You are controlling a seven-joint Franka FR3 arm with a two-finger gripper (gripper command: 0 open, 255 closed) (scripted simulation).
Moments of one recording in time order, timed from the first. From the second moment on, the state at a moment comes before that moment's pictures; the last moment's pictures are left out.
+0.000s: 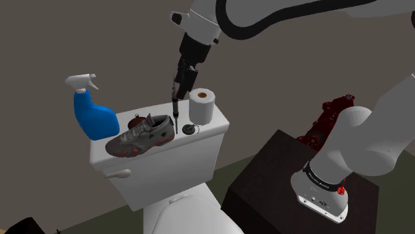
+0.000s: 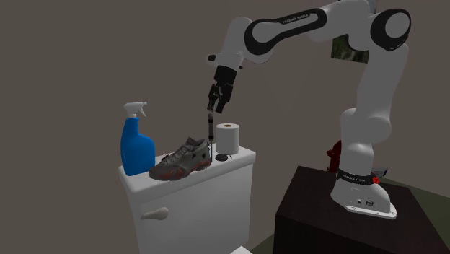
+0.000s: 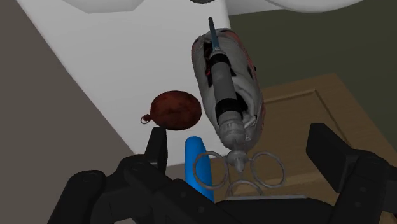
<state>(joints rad) 0.27 -0.19 0.21 -2.09 0.26 2.21 -0.56</state>
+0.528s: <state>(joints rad) 0.28 -0.18 0.22 -2.13 0.27 2.26 -0.57</state>
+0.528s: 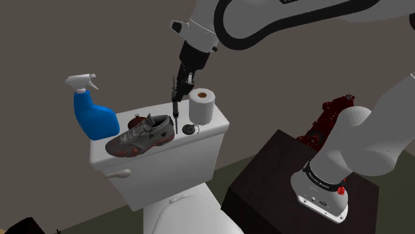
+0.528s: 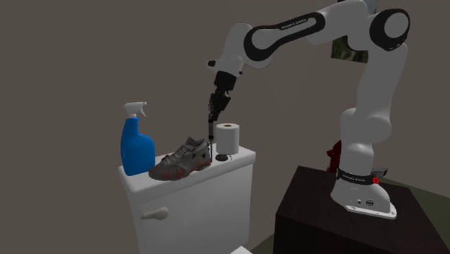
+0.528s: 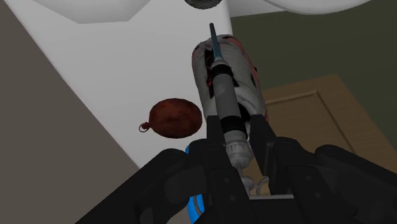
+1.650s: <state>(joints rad) 0.27 -0.20 0.21 -2.02 0.25 2.13 -0.55</state>
